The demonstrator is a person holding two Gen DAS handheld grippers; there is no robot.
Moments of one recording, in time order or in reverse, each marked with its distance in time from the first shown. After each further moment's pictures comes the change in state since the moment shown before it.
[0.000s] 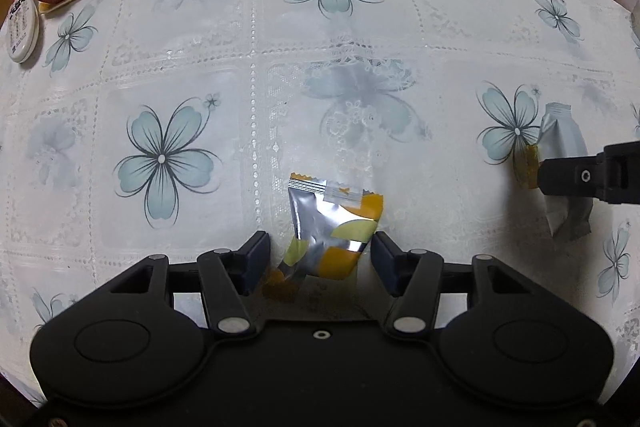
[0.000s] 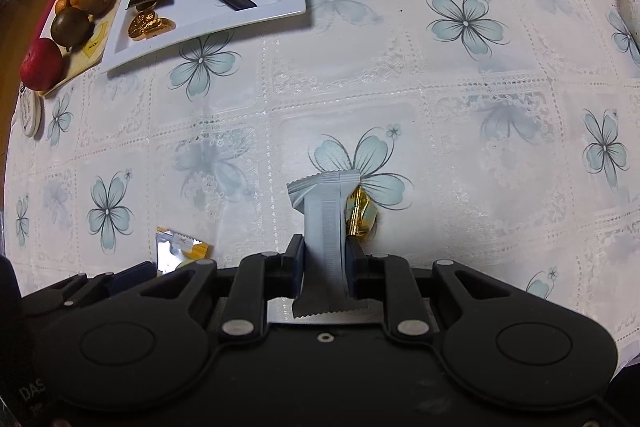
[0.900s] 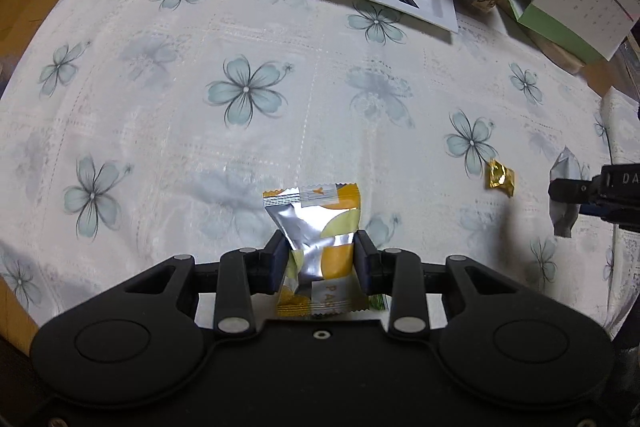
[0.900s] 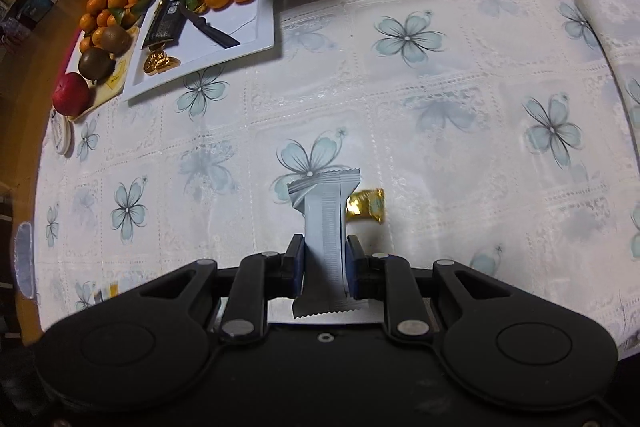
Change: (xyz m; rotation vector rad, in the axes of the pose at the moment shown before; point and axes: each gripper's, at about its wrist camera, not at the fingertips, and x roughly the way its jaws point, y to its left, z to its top) left arm -0.095 0.031 -0.088 -0.265 -0.121 -0.098; right arm -0.068 -0.064 -0.048 0.056 -0.116 0.094
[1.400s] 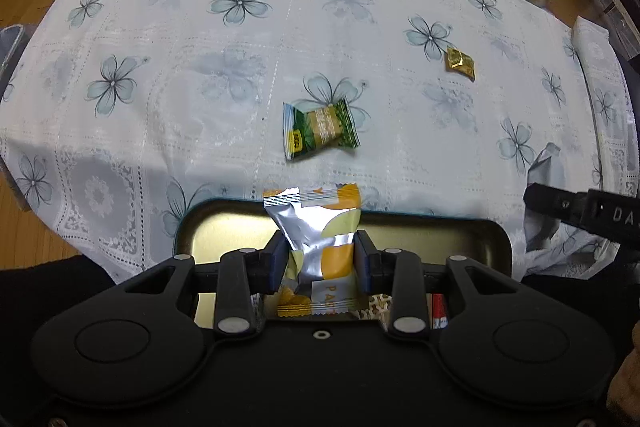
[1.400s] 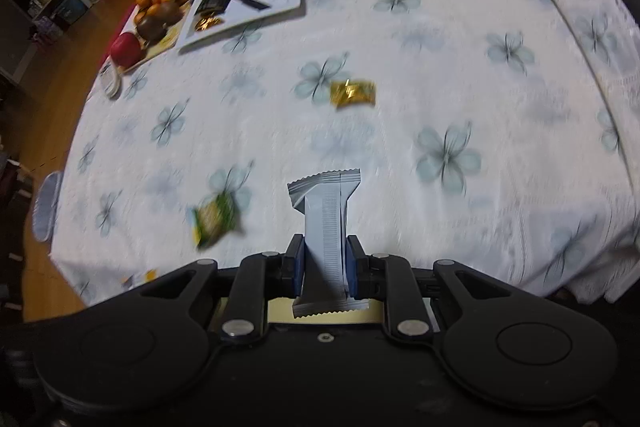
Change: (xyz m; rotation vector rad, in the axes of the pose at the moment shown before) left arm -0.041 -0.024 -0.112 0.061 0.033 0.022; right arm -0.064 -0.014 -0.169 -0.051 -0.069 0.074
